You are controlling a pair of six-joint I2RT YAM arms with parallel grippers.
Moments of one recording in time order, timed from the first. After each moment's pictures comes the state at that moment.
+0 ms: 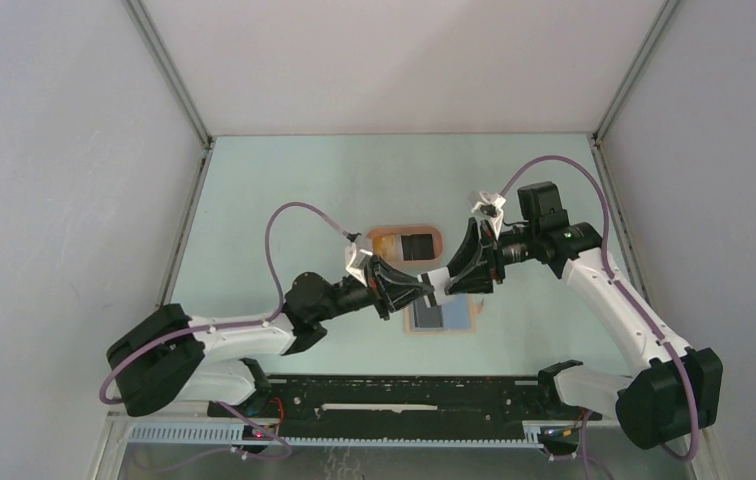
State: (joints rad) left arm -0.95 1.27 0.41 1.16 0.37 -0.53; right arm 0.30 1.17 0.99 -0.66 -1.39 -0.39
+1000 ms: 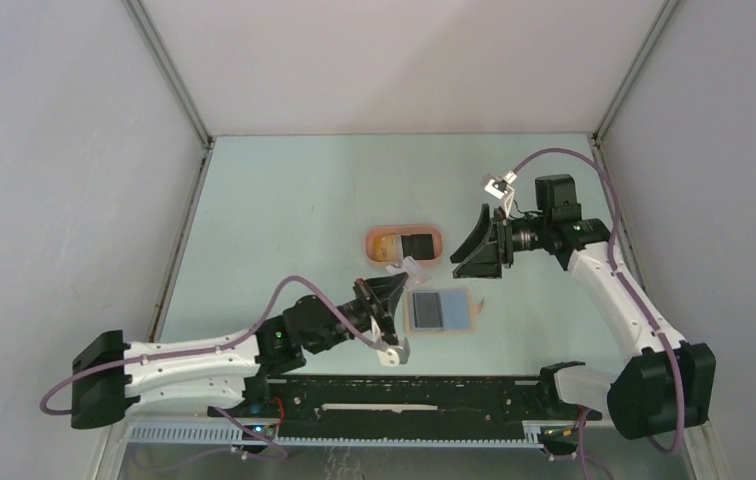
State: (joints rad) left arm -1.22 0.89 0.45 0.46 -0.09 1.06; right arm 0.17 1.19 1.00 -0.61 -1.40 -0.15
